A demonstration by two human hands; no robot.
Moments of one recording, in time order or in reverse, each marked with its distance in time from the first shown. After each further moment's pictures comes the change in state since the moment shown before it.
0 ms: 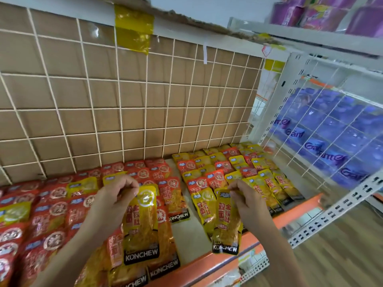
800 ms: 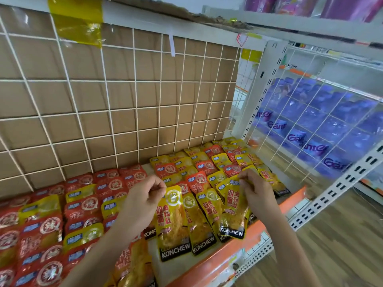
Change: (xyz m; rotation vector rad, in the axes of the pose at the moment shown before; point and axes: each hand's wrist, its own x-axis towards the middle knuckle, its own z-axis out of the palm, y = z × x) left_hand 0.044 0.032 0.092 0.003 -0.178 0.021; right_hand 0.027 0.061 -0.037 0.000 0.186 0.136
